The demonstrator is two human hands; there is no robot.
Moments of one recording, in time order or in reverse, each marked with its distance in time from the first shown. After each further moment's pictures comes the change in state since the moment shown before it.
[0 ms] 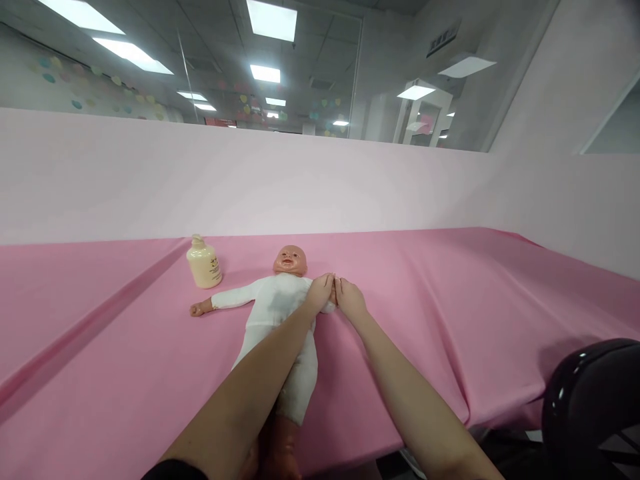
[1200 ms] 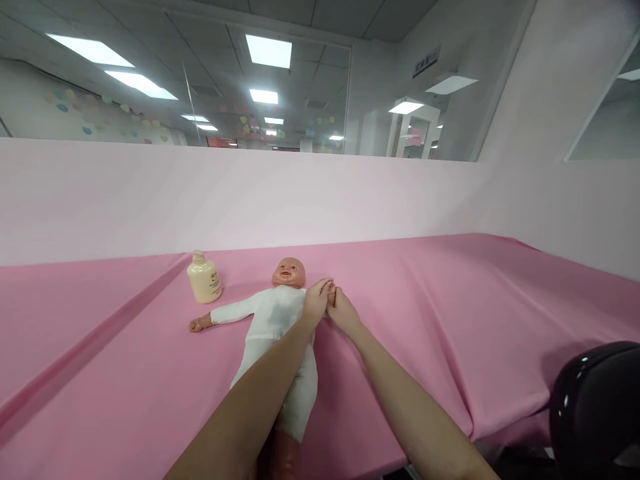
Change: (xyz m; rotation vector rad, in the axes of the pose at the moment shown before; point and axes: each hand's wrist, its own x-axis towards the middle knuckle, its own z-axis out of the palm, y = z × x) left_hand -0.005 0.016 -0.006 -0.042 0.131 0.019; right_hand -0.007 -0.007 0.006 0.386 -0.018 -0.053
